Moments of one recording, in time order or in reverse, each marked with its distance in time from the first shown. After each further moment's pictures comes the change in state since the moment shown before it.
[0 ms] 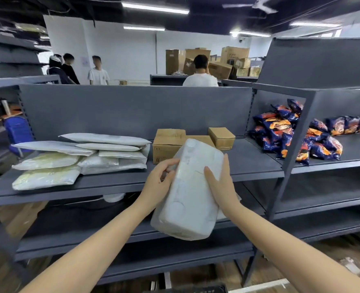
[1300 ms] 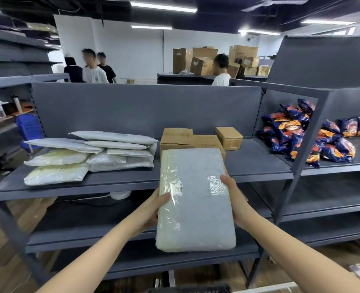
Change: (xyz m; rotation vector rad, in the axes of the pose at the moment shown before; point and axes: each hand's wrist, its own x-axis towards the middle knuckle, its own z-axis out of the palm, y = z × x) left_hand -0.038 -0.051 -0.025 -0.487 -0.346 -0.450; right_hand -0.007 0.014 -0.013 0.383 -0.381 0.178
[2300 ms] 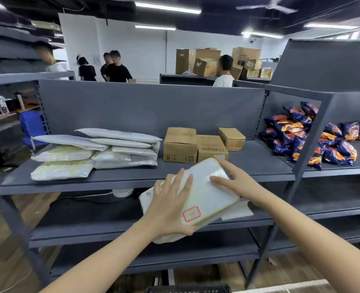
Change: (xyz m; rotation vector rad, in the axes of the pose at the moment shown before) left_hand -0.002 0.007 0.032 1.675 0.265 0.453; right_hand 0.009 -0.040 -0.008 -0.731 -0.057 -0.093
